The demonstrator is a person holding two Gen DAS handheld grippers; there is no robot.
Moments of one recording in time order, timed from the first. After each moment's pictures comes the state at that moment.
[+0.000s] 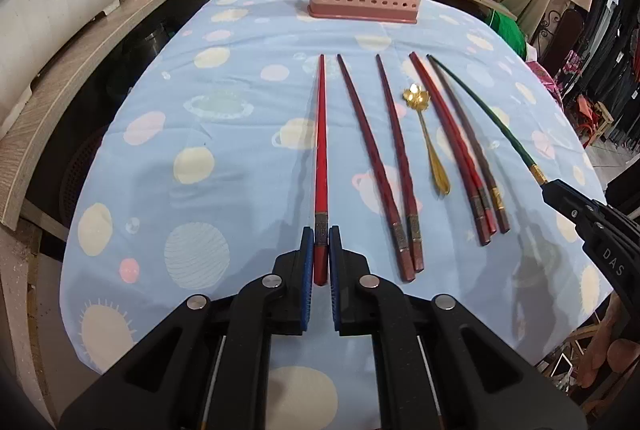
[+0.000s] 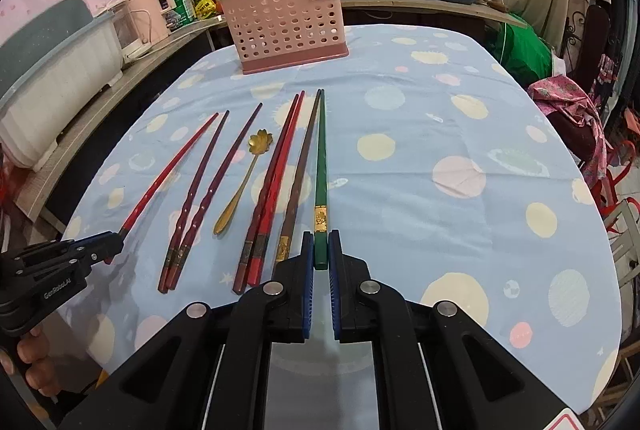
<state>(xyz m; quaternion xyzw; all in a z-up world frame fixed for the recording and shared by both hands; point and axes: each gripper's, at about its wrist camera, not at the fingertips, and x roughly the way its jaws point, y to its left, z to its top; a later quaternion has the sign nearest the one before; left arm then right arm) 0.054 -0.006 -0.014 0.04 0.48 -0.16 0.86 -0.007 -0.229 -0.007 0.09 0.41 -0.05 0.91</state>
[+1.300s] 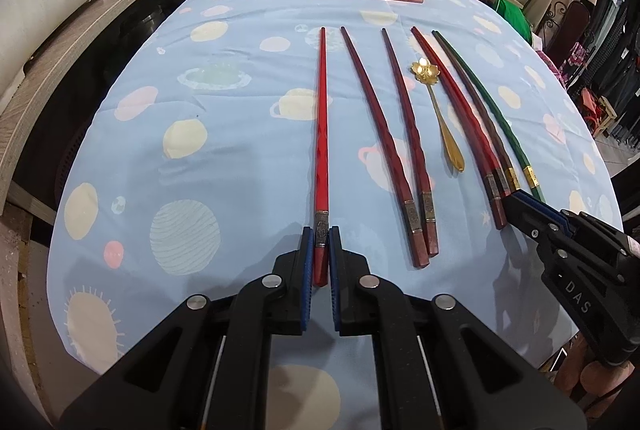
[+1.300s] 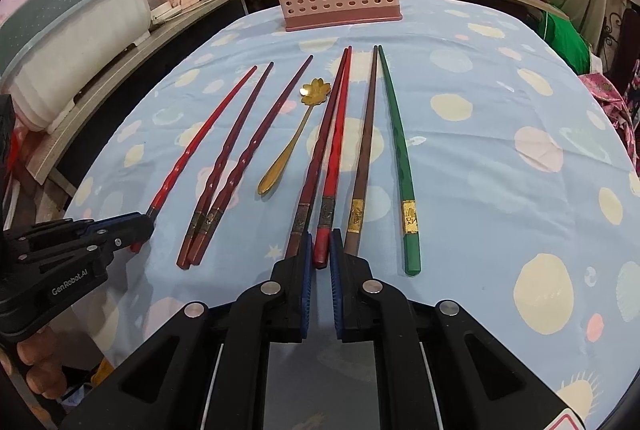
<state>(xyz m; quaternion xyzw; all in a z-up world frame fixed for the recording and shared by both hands) 0.056 -0.008 -0.038 0.04 0.50 -0.16 0.85 0.007 -0.191 -0.043 0.08 0.45 0.01 0.89</state>
